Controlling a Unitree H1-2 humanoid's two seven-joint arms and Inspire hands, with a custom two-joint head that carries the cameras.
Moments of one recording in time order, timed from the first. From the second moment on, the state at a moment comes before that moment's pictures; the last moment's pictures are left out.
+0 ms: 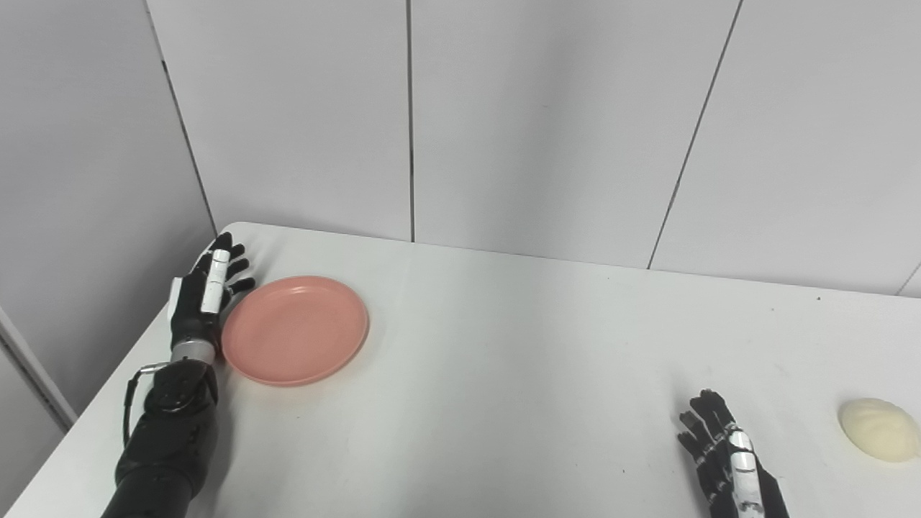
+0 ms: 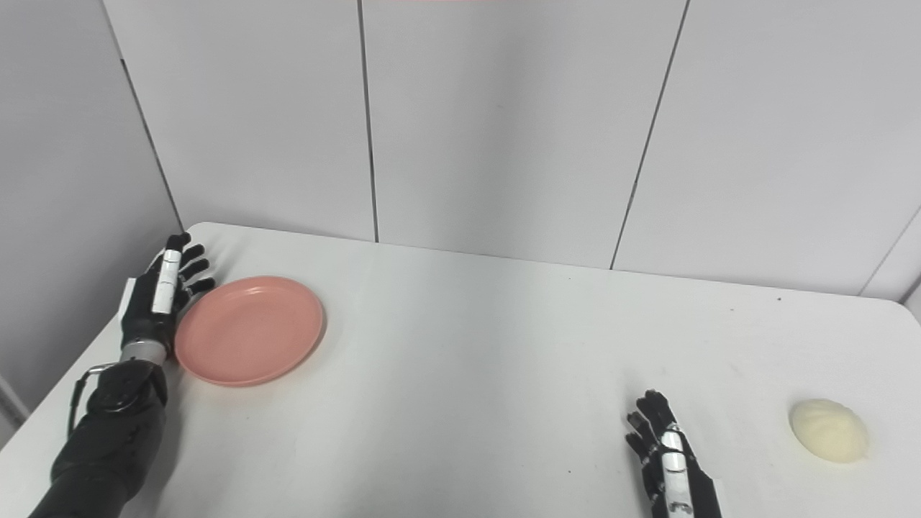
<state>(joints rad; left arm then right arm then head) -0.63 0.34 0.22 0.92 -0.16 -0.28 0.04 0.09 -0.04 -0.06 -0.21 0.21 0.03 0.05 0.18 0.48</state>
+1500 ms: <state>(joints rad) -0.51 0.05 0.08 0.55 -0.05 -0.14 0.09 0.08 0.00 -0.02 -0.23 0.16 0.03 0.02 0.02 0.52</state>
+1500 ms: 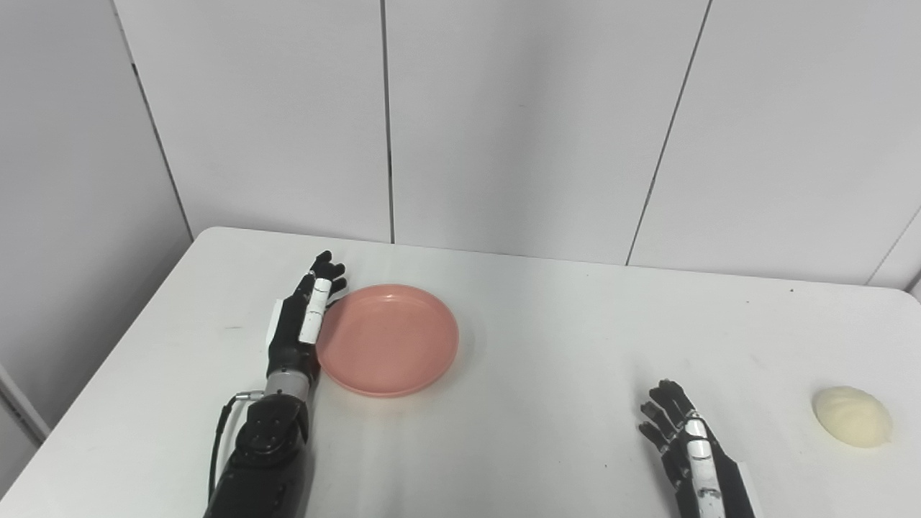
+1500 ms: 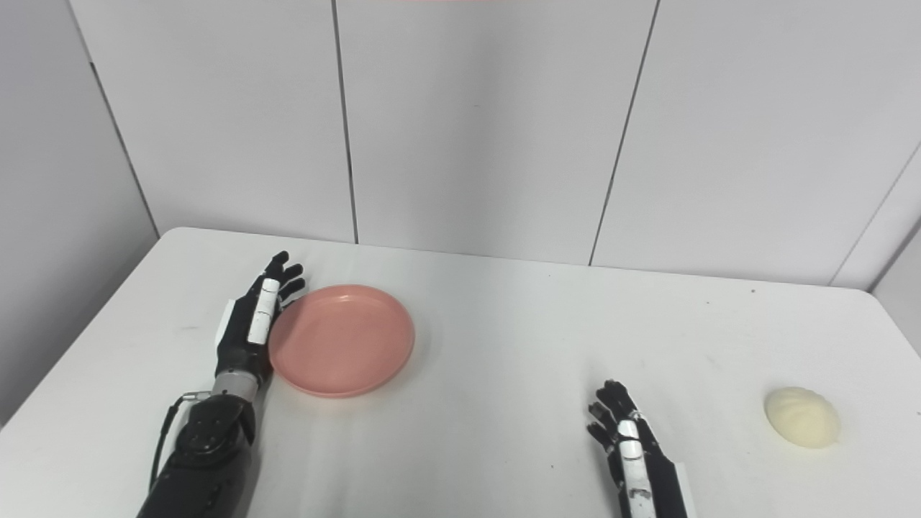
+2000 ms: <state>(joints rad) -0.51 -0.03 0.02 0.55 -0.01 -0.14 0.09 0.09 0.03 0.00 -0.23 0.11 0.03 0.00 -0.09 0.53</state>
